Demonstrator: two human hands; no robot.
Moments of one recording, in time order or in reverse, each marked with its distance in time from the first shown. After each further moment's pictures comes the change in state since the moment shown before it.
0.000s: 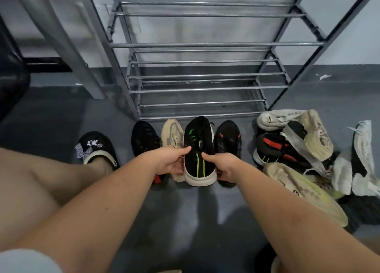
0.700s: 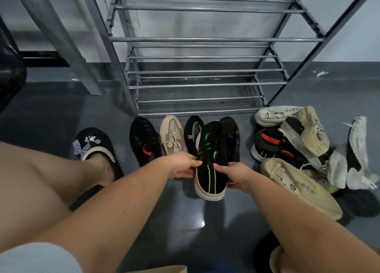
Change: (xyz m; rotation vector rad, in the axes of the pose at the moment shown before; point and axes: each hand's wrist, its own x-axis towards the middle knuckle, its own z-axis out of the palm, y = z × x) left_hand 0.013 -0.023 0.024 0.275 -0.027 -0.008; right_hand -0.002 0.039 -0.033 -0.176 0.063 -0.001
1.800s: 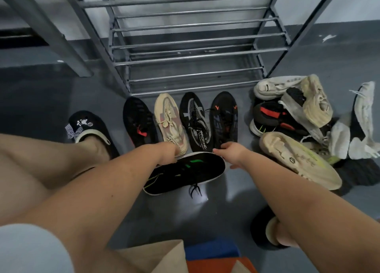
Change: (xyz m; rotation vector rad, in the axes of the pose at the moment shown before) left_hand -0.002 -0.021 -0.016 1.308 0.017 -0.013; right_hand 0.011 0.015 -0.006 -0.413 0.061 -0.016
